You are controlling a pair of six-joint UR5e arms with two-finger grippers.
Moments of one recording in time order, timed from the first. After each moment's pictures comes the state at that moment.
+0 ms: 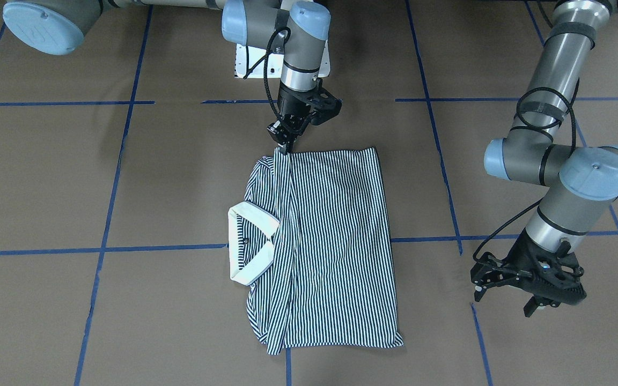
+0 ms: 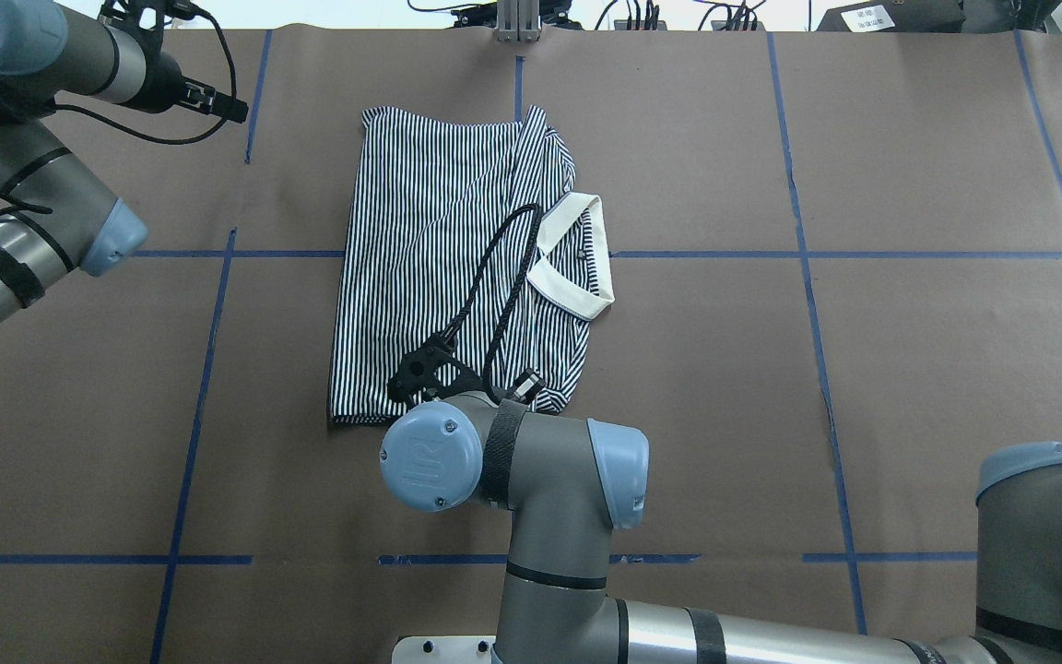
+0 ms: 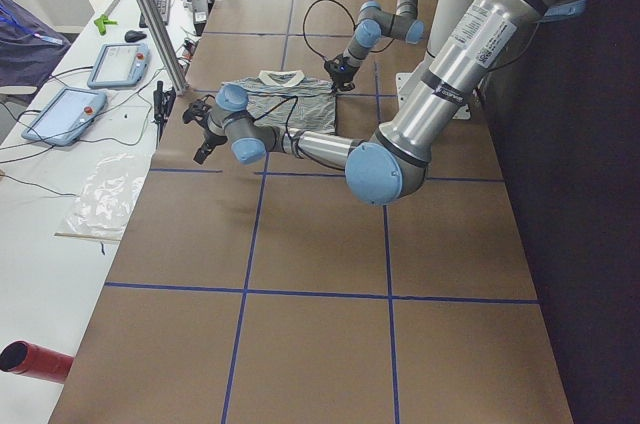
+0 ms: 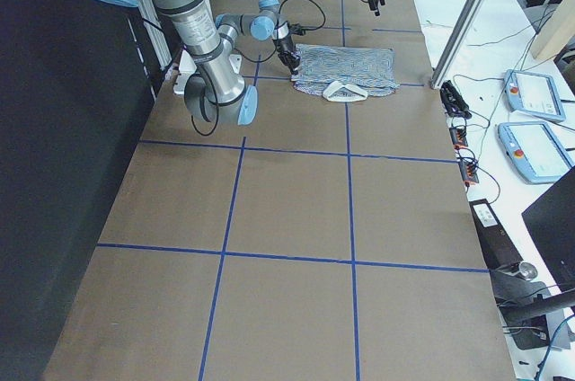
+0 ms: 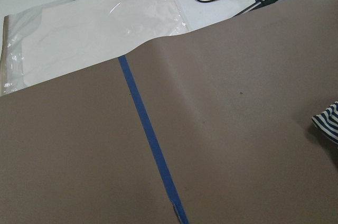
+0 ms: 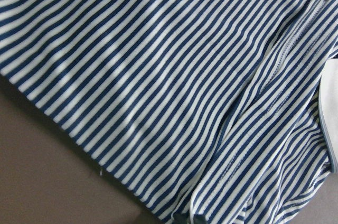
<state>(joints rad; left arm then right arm) -1.02 -2.17 -1.10 -2.44 -1.93 -0.58 0.24 -0.72 1.53 -1.74 1.36 0.63</state>
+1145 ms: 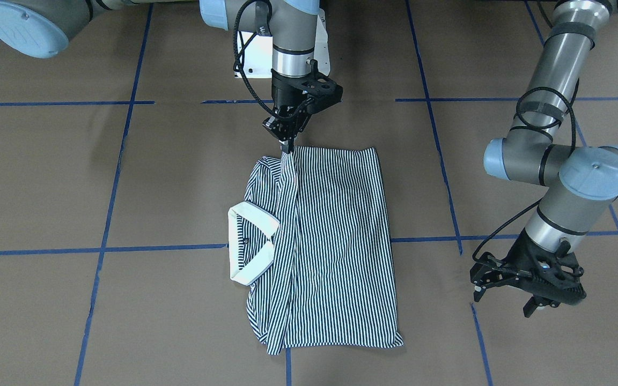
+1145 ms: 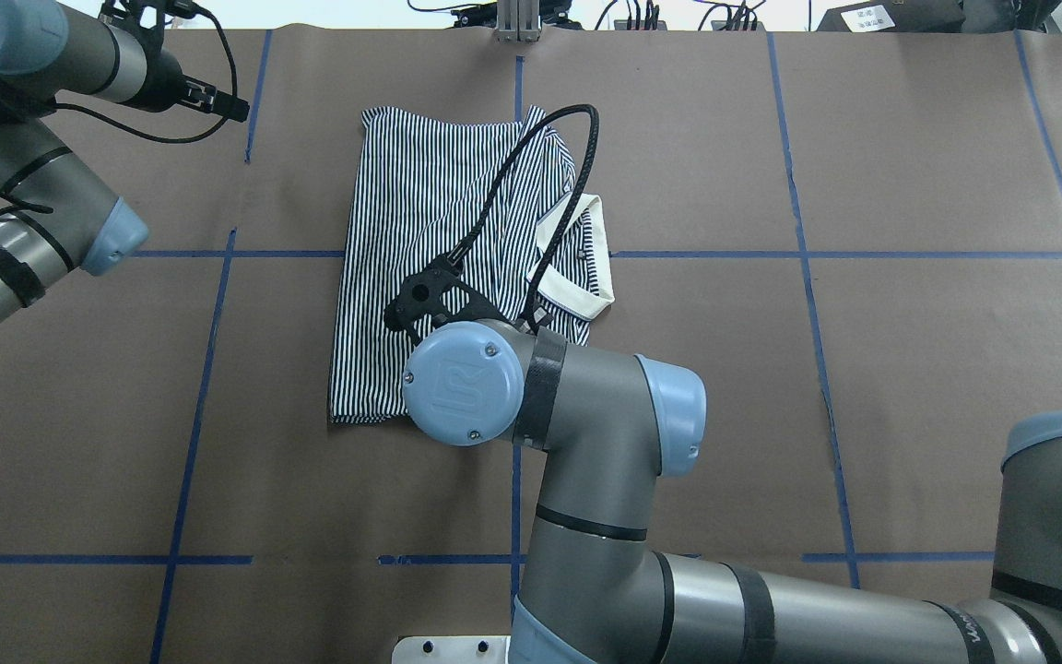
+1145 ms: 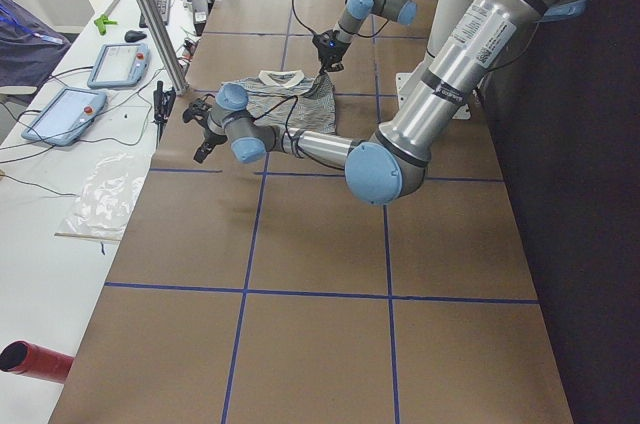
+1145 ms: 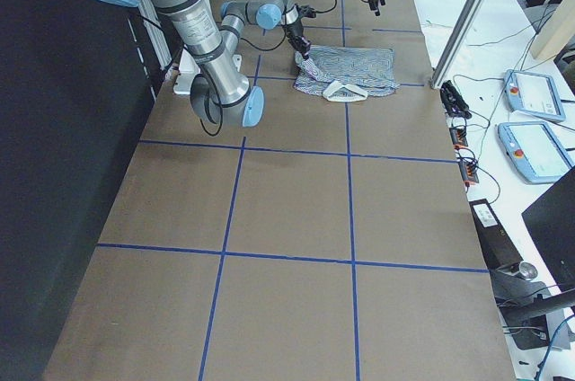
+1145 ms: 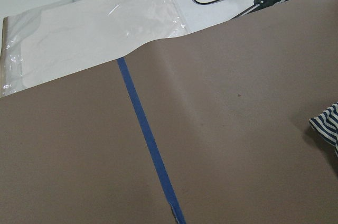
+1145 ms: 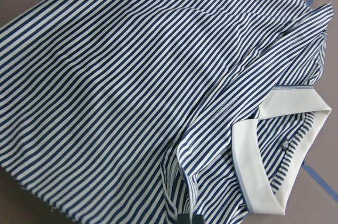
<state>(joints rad) -1.02 -2.17 -1.10 -2.44 -1.93 -0.58 0.34 -0.73 1.69 -1.74 1.37 0.58</state>
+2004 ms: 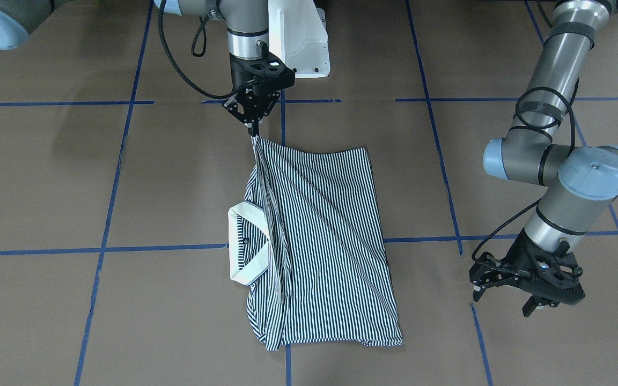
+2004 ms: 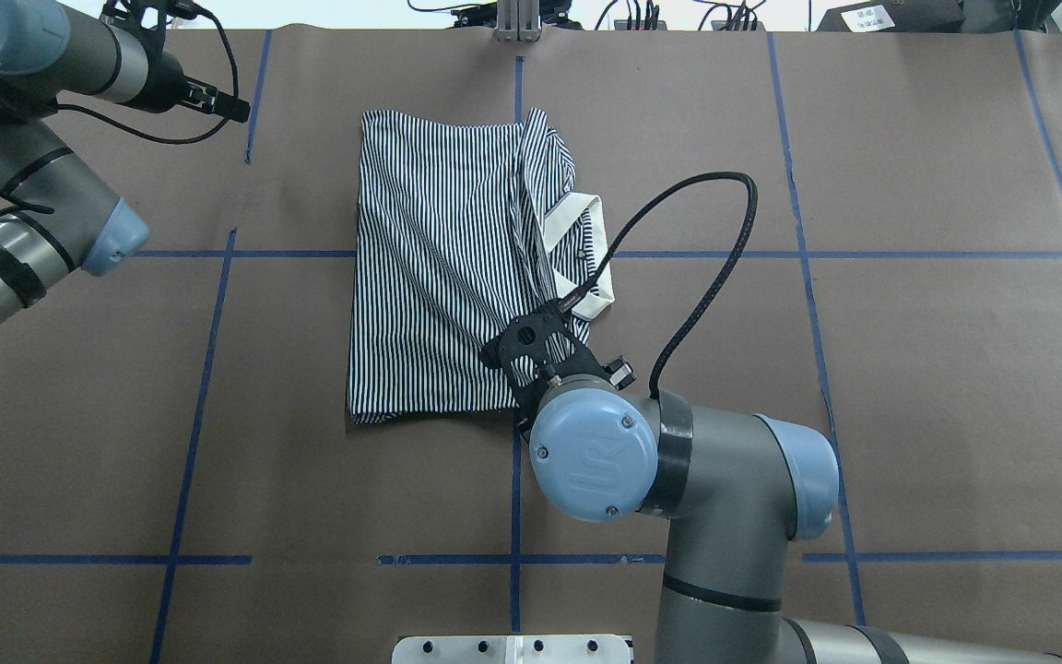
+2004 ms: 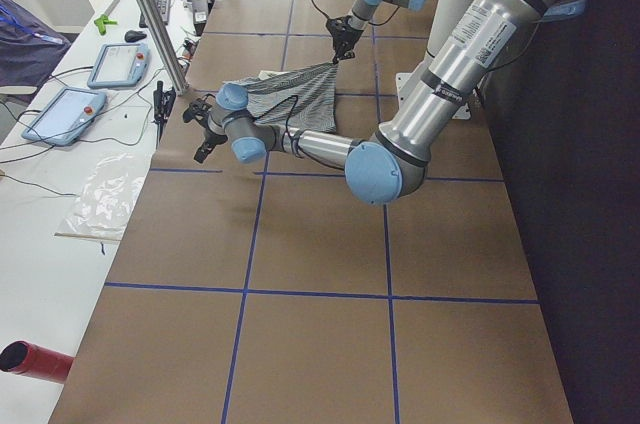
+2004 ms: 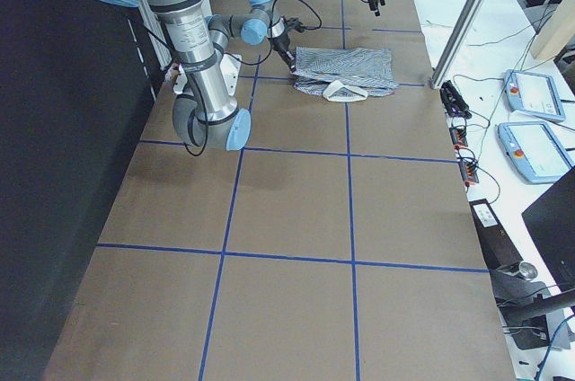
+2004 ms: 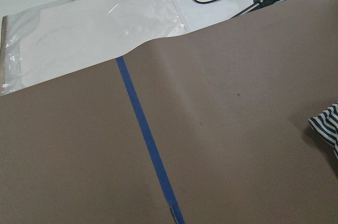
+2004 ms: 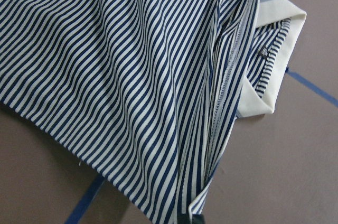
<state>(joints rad) -1.02 -2.17 -1.10 -2.44 -1.93 -0.59 0.24 -0.96 1.90 -1.73 1.35 0.88</state>
